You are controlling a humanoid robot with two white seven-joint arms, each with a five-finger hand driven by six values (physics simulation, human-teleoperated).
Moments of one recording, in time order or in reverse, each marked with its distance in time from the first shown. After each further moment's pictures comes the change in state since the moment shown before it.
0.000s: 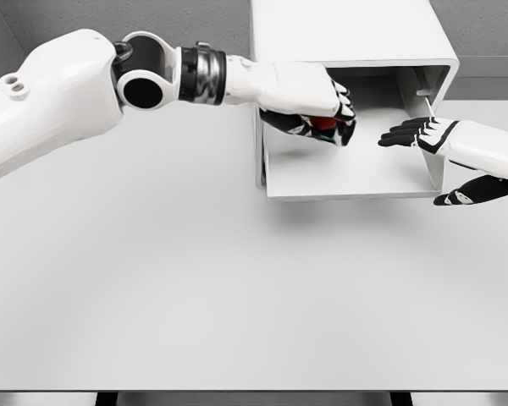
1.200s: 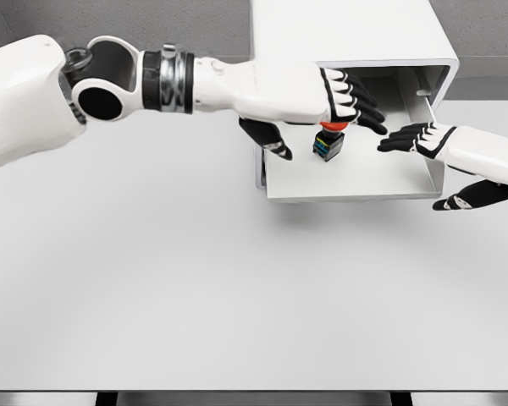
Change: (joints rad) left arm 0.025 0.176 0.063 -0.290 0.057 0.011 0.032; right arm 0.018 0.002 0.000 0.000 0.000 0.000 -0.001
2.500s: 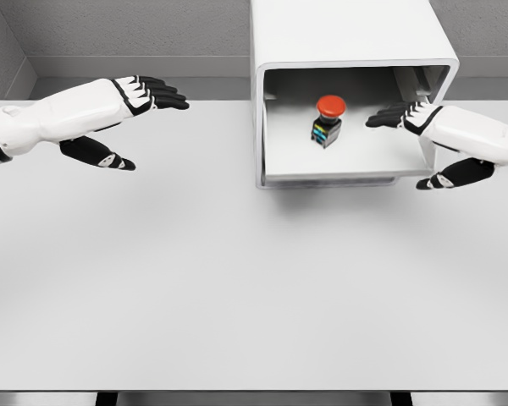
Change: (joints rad) left arm 0.454 0.493 0.326 -0.111 0.015 0.000 0.090; right arm -0.043 0.112 -0.004 0.101 -0.026 0.000 0.007
